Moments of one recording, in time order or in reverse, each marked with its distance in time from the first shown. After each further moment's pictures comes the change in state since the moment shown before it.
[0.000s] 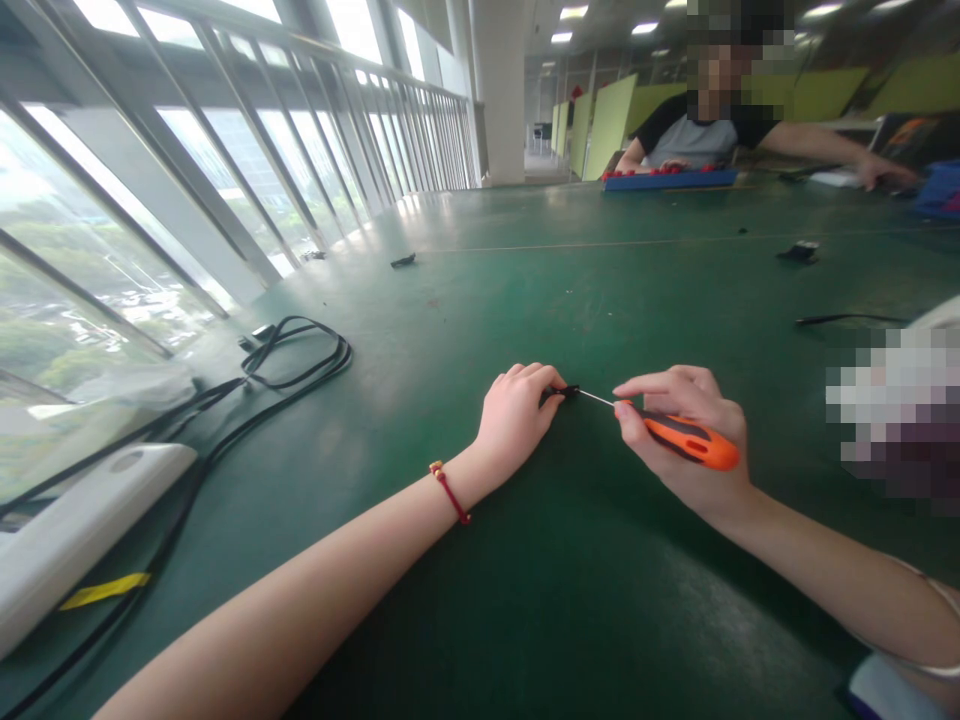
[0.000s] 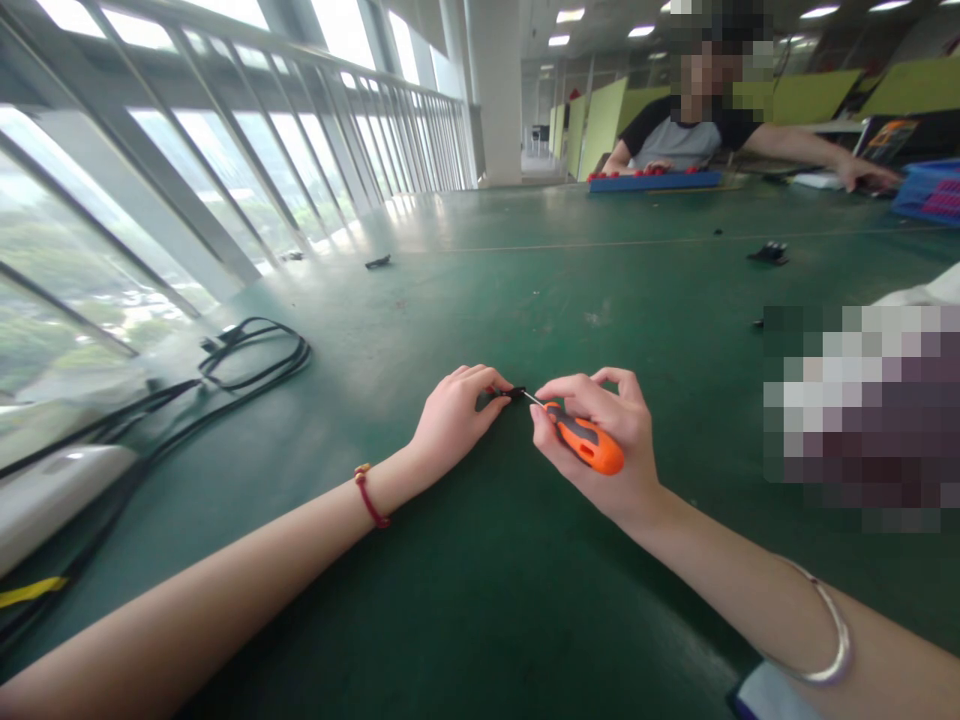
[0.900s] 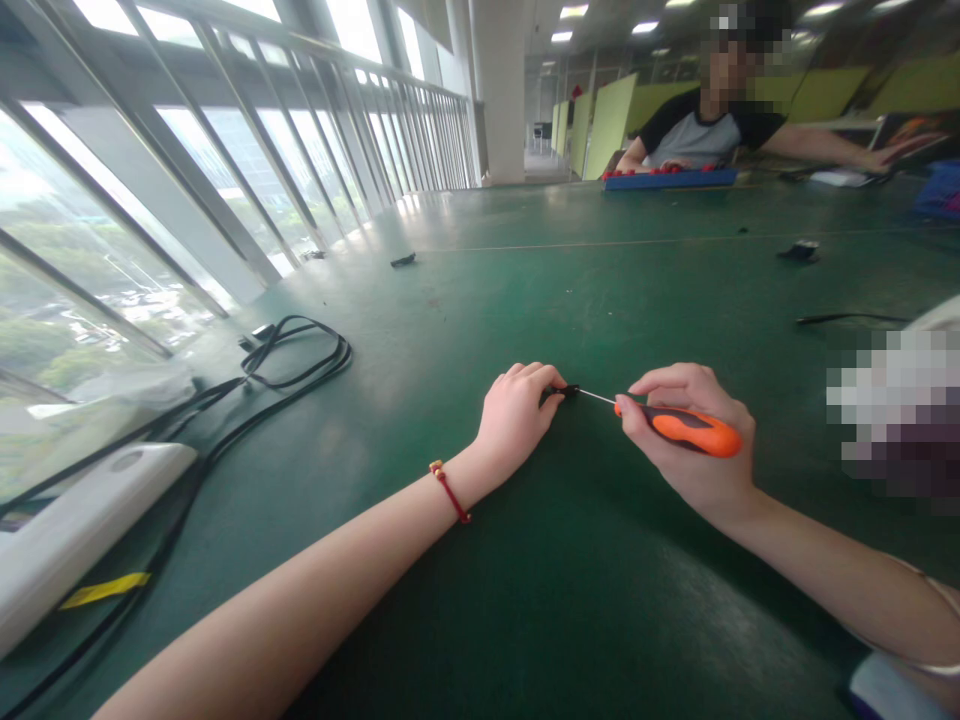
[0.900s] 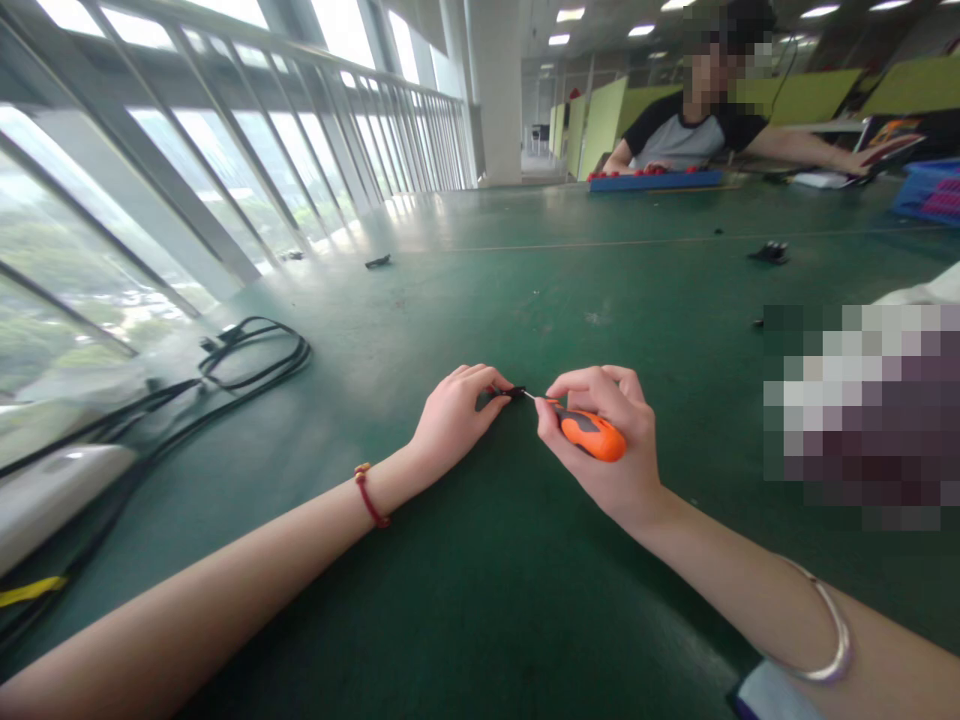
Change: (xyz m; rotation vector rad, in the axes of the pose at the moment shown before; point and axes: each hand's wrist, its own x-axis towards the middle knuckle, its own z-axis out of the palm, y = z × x) left_hand 0.000 0.000 0.000 0.002 0.016 0.011; right_hand -0.002 0.003 0.002 0.064 0.078 0.069
